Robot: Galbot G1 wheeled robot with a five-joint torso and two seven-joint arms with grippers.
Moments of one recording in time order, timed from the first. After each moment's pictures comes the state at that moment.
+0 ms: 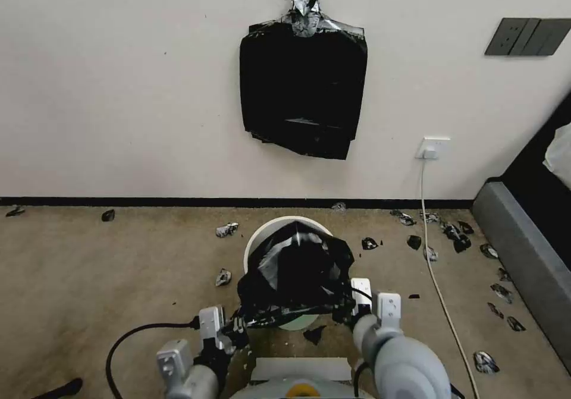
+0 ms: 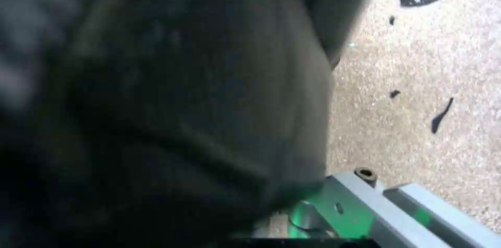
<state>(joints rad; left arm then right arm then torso) 1.81 -1.01 -0.17 -2.24 -0.83 0.16 -0.49 -1.38 1.03 -0.07 2.18 0.98 -0.53 0.85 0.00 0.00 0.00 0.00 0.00</state>
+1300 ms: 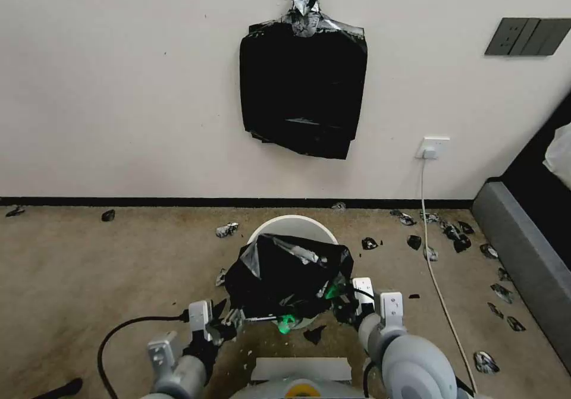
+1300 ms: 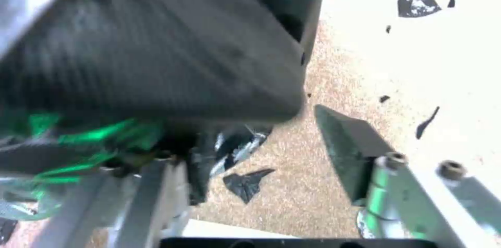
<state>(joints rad) 1.85 -1.00 -0.26 -2.25 -0.81 0.17 -0.43 -1.44 0.94 -0.04 2.24 0.94 -0.55 0.77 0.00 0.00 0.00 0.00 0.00</state>
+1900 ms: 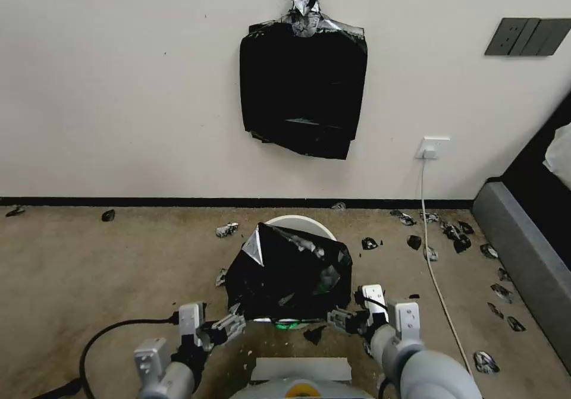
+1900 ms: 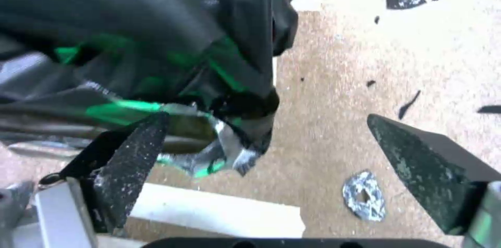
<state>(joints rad) 1.94 -1.00 -0.33 -2.30 -0.73 0.18 -0.37 -1.57 0.89 0.02 2.35 0.93 -0.55 0.77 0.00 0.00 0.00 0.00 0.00</state>
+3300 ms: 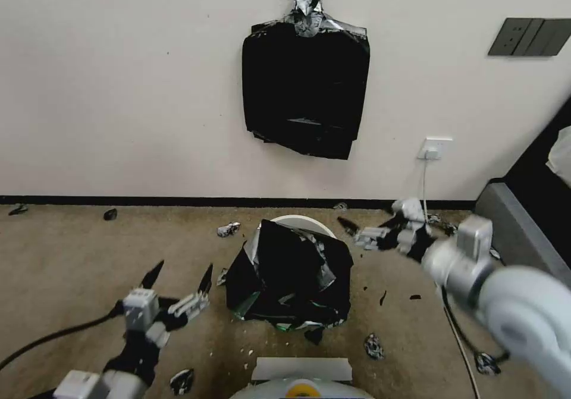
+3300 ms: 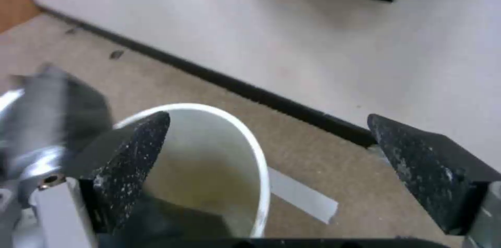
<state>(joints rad) 2.13 -1.27 -0.67 -2.35 -0.32 -0.20 -0.02 -1.14 0.69 0.30 2.16 0.95 -0.60 -0.03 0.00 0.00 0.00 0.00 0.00</state>
